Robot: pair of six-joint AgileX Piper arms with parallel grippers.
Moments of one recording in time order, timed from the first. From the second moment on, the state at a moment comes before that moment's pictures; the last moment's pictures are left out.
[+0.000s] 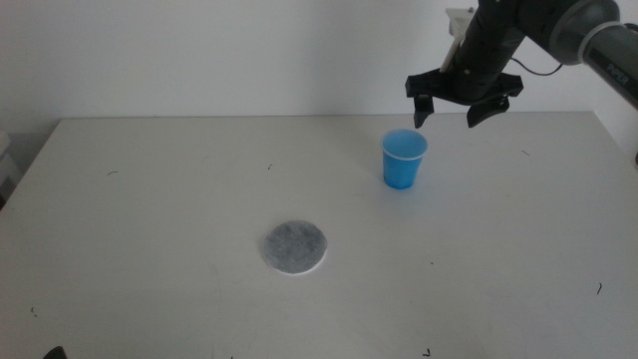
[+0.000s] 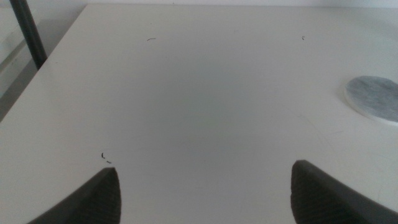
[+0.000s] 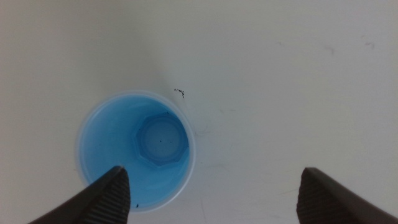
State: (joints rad) left arm -0.07 -0.01 0.03 0.07 0.37 -0.15; right arm 0.27 2.24 -2.19 0.01 1.18 0.24
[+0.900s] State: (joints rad) left arm -0.07 -0.01 0.03 0.07 0.37 -0.15; right arm 0.29 2.40 -2.19 0.02 1.06 0.26
